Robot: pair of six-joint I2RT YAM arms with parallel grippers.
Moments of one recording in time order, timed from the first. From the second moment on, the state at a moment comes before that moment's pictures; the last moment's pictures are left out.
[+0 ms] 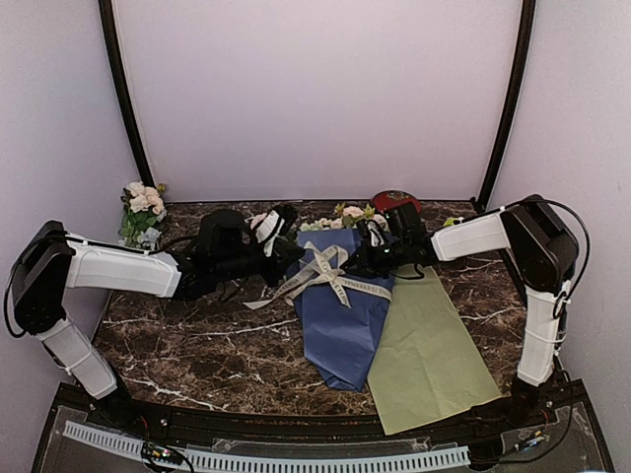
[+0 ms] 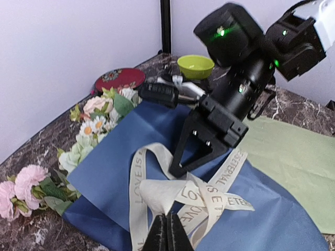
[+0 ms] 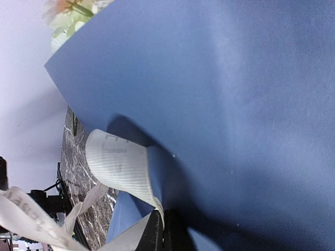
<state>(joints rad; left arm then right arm) -0.77 1.62 0.89 0.37 0.15 0.08 0.56 1.99 1.20 0.06 -0.60 0.63</state>
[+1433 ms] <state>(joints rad) -0.74 1.73 0.69 0.72 -0.45 -0.18 0.56 1.97 1.13 -0.15 -0.71 0.37</state>
